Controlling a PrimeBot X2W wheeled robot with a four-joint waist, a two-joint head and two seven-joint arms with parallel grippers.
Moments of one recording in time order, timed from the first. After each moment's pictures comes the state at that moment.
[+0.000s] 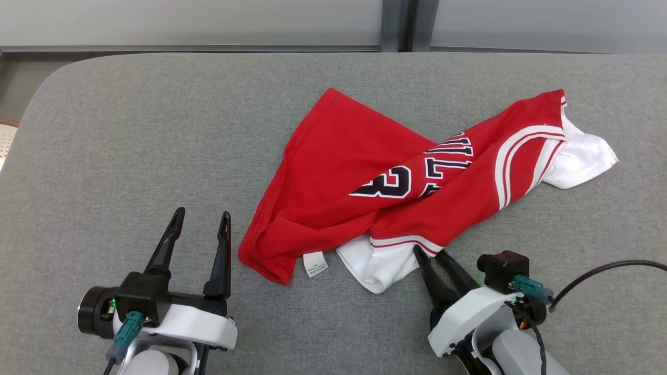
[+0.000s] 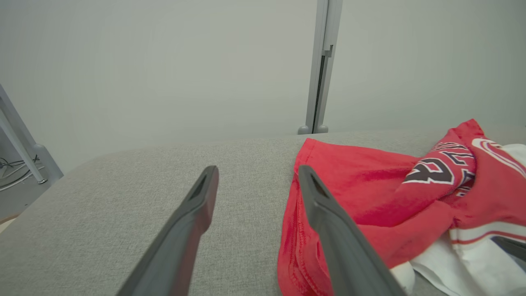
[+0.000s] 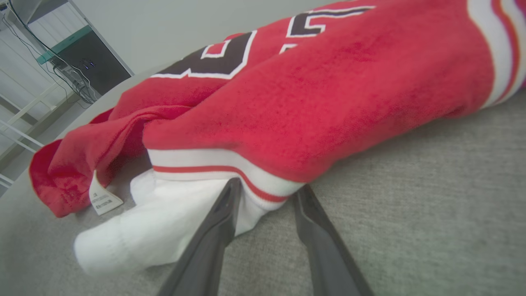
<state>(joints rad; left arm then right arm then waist) -0.11 0.17 -0.25 0.10 -0.25 0.09 -0.23 -0.34 -0.07 0.48 0.62 0.48 0.13 -0.15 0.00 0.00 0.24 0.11</state>
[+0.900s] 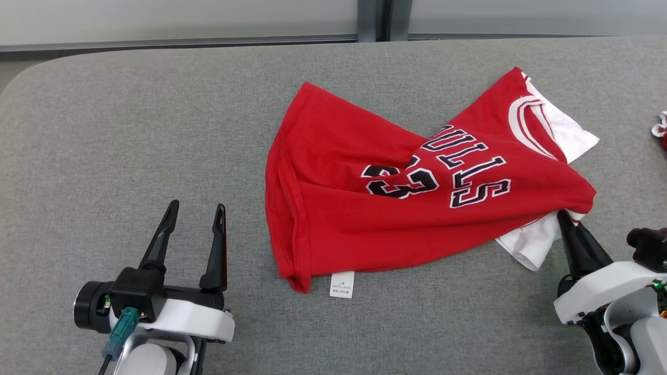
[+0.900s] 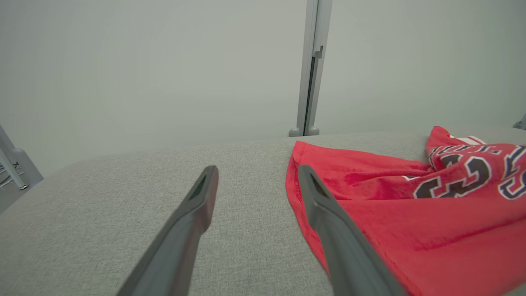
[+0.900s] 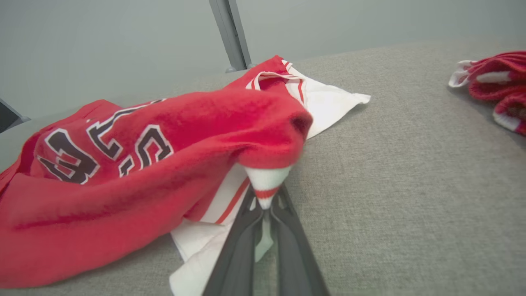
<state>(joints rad) -0.13 0.17 -0.24 0.10 -0.26 0.10 -0.26 -0.22 -0.29 0.14 0.33 0.49 0.13 0.01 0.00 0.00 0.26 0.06</state>
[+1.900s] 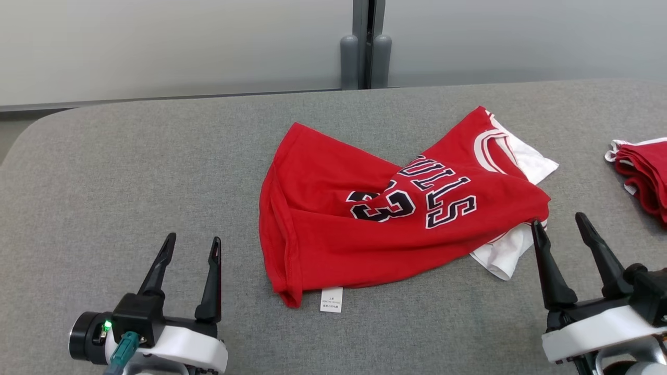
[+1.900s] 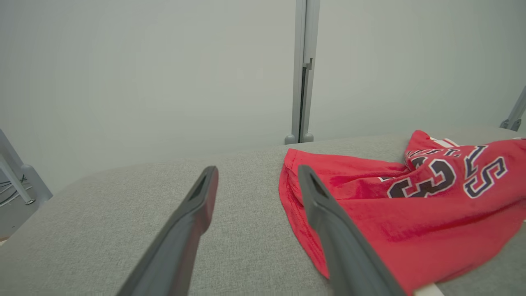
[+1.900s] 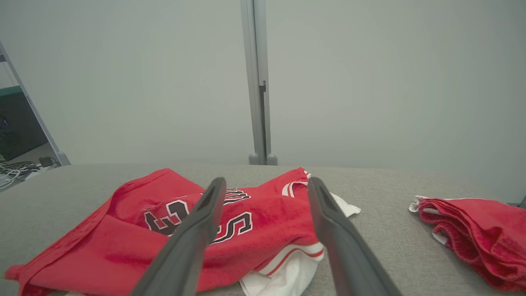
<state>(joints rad) -0.05 0.20 -0.26 0.10 -0.26 0.12 -0.23 0.00 -0.17 0.06 -0.09 0.23 0.13 -0.01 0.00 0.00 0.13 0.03</state>
